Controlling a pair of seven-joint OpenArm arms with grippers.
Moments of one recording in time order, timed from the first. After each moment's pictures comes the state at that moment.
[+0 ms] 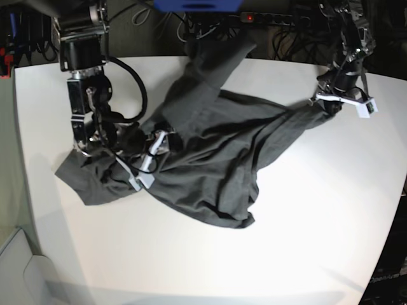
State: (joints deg) left arm 22.2 -5.4 -23.0 98.3 -31.5 -1.0 30.1; right arm 9.6 7.2 -2.9 76.2 29.8 26.4 -56.8
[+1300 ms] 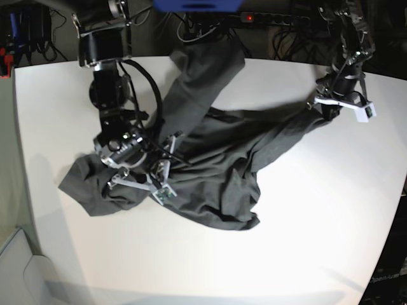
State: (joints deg) left arm 21.0 -5.2 -23.0 98.0 -31.8 -1.5 30.1; right arm 8.6 0.5 -7.5 92.3 -8.2 29.0 -56.4
